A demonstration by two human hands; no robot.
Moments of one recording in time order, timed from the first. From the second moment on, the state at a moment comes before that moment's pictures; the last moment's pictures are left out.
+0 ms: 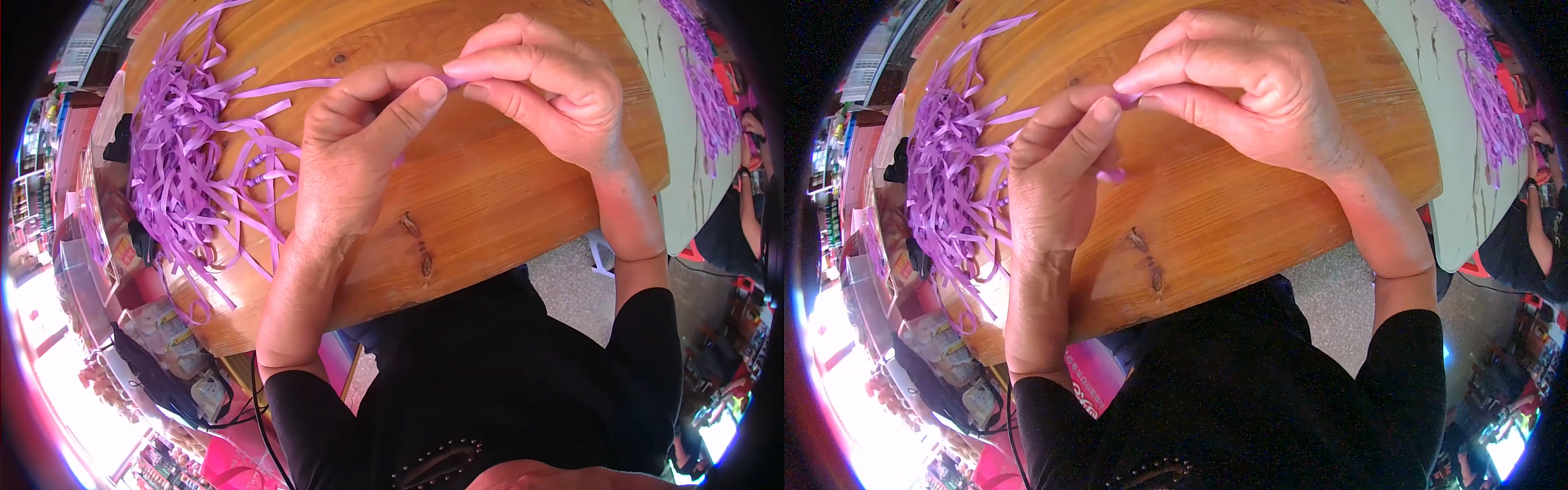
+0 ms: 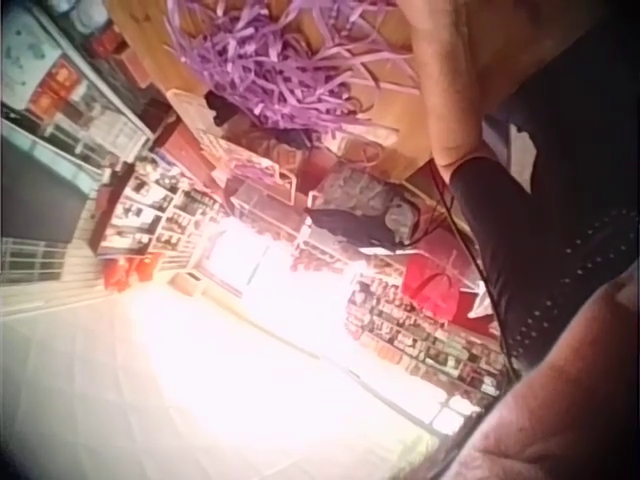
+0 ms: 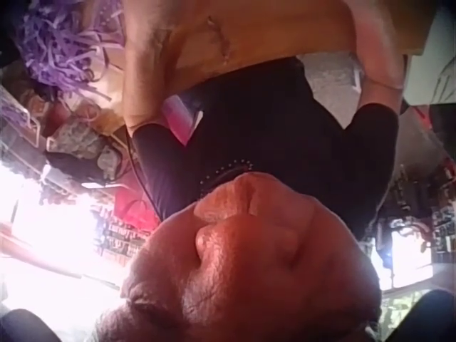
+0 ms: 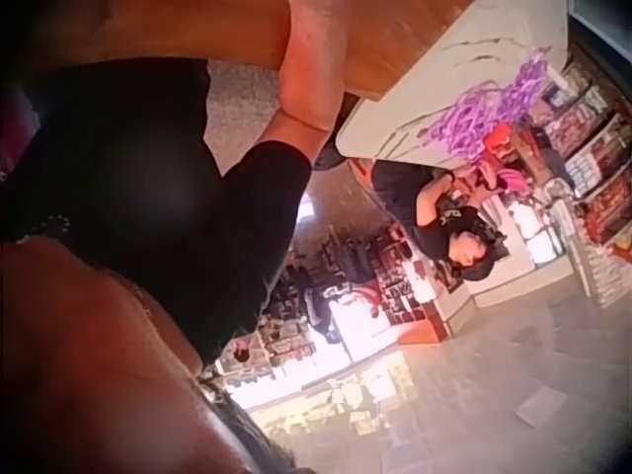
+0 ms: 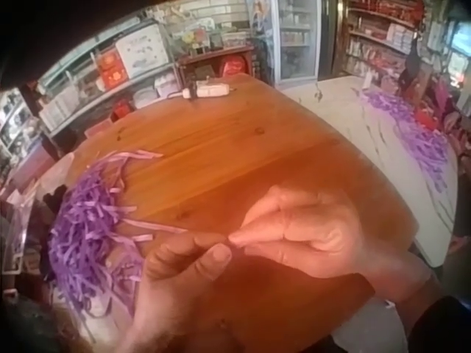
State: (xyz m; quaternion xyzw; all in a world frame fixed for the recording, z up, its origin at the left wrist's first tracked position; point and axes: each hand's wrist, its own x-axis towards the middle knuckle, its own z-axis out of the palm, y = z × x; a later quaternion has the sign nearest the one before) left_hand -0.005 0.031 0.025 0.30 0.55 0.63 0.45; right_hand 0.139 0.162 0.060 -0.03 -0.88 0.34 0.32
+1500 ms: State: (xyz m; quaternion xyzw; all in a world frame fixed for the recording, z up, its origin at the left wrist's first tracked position) left_hand -0.009 0.032 0.019 0.31 0.58 0.66 0.37; right_hand 0.135 0.166 0.027 -0.03 -0.90 0.29 0.32
